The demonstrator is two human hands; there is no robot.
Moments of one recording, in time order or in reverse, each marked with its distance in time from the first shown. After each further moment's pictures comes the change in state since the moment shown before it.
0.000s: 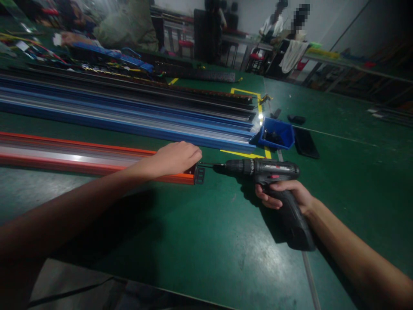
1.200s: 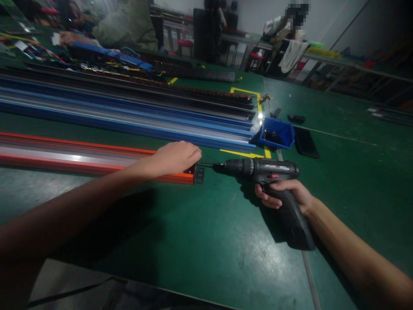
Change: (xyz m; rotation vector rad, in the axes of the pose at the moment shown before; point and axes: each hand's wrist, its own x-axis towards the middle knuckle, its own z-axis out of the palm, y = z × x) left_hand 0.000 -0.001 0.002 0.023 0.023 0.016; right_hand 0.000 -0.001 0.003 -0.014 0.009 -0.008
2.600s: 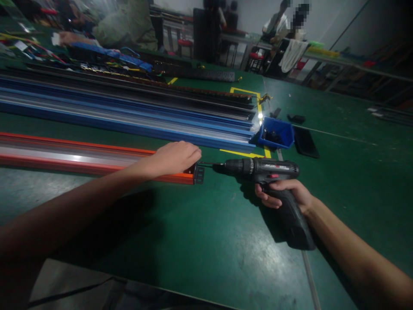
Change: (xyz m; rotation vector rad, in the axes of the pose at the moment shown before) left_hand 0.001 0.000 -0.002 -0.090 0.011 -0.049; right_hand 0.000 0.000 -0.001 0.009 0.011 0.017
